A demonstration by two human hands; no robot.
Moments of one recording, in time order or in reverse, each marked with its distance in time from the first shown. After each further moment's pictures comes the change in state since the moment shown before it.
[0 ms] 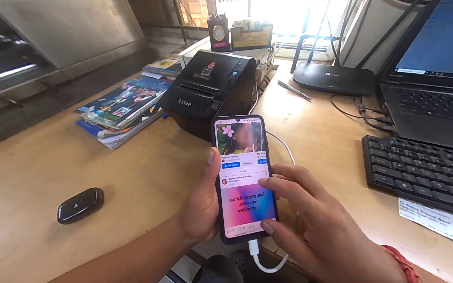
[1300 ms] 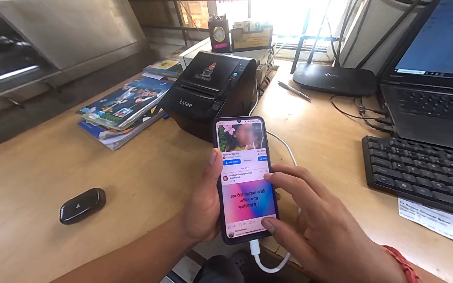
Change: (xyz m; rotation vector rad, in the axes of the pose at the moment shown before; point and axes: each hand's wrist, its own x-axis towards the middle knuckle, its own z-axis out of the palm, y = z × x) left_hand 0.000 0.000 0.001 0.018 0.009 -0.004; right_hand 0.000 0.000 0.000 -0.024 0.030 0.009
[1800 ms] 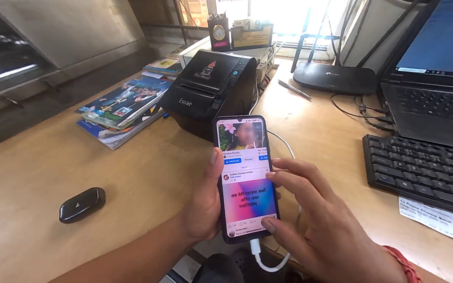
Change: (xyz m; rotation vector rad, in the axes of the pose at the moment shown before) left_hand -0.001 -0.001 0.000 -0.004 -0.013 -0.003; right_hand -0.001 -0.003 0.000 -0.015 0.036 -0.006
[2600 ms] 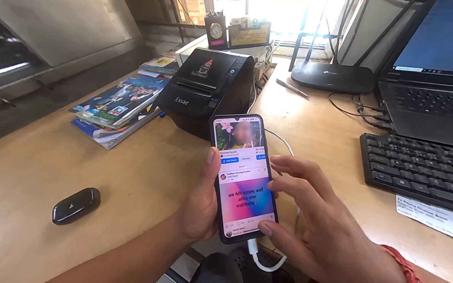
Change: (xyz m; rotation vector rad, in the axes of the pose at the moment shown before) left_hand 0.000 0.001 0.001 0.034 0.031 -0.004; right_hand 0.000 -0.002 -0.002 0.014 0.013 -0.015
